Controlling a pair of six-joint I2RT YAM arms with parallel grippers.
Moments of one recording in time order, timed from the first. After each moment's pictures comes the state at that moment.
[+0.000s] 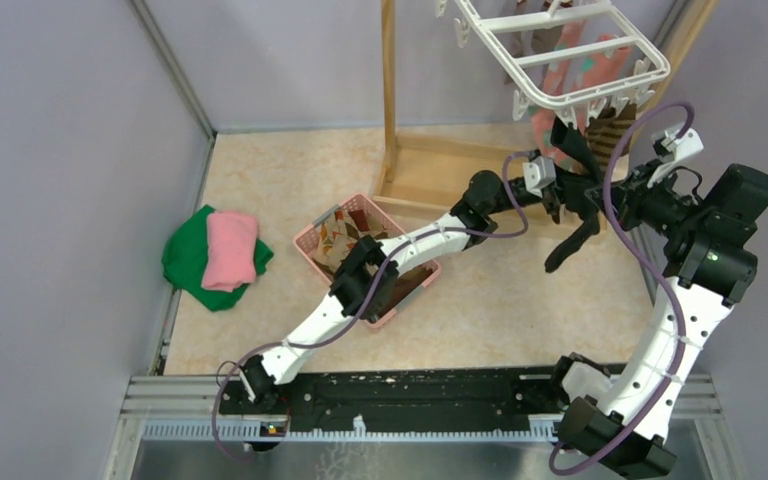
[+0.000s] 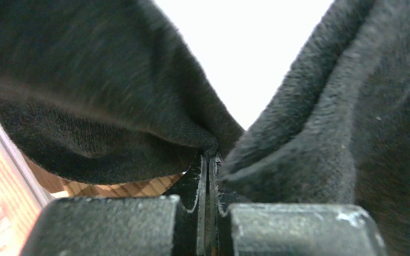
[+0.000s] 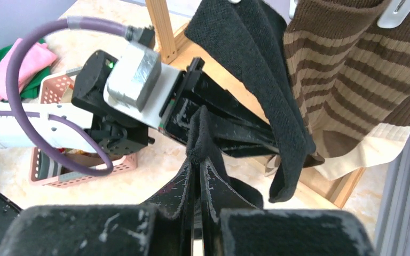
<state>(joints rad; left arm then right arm) -0.96 2.66 2.39 0.87 0.58 -0.12 -0.55 0.95 1.38 -0.89 -1.04 -0.31</state>
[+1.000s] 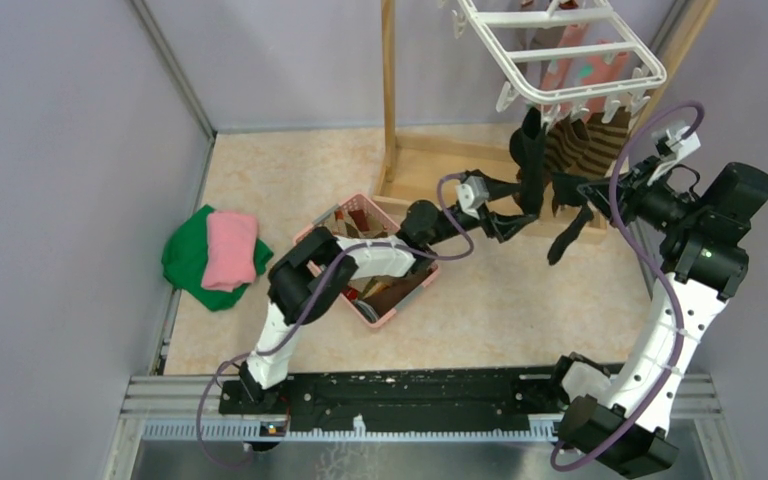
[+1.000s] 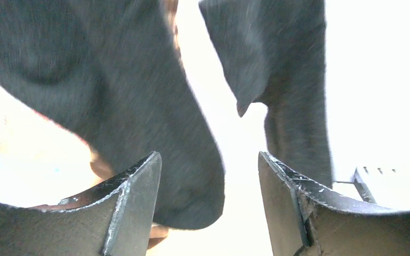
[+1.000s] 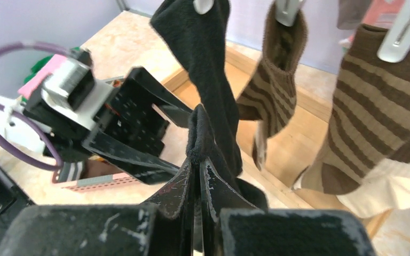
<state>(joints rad) -0.93 2.20 1.44 1.23 0.42 -0.16 -0.55 0.96 1.30 -0.69 -1.15 -0.19</state>
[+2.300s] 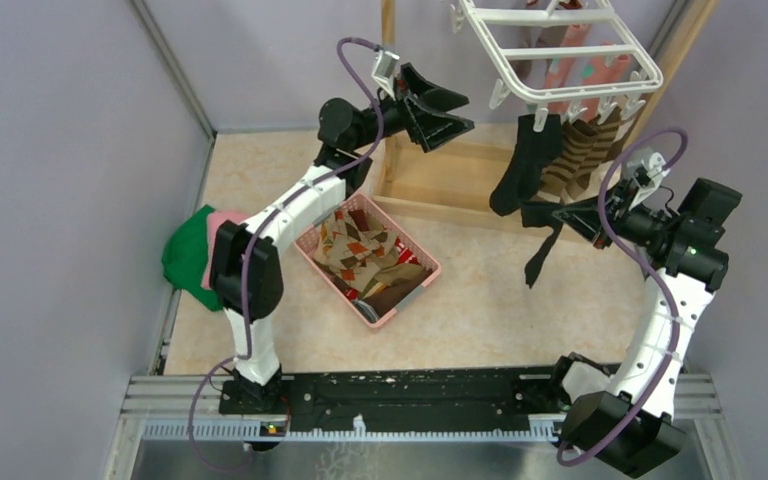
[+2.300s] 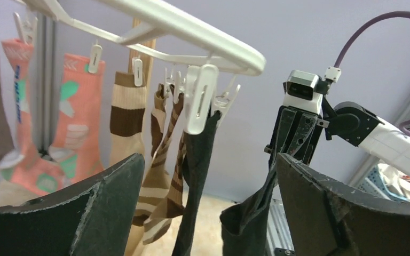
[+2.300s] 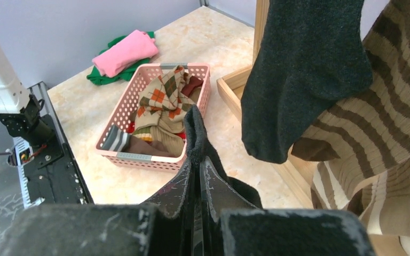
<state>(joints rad) -0.54 1.86 1.67 0.84 0.82 -0.79 -0.52 0.96 1.13 -0.77 -1.47 -0.46</state>
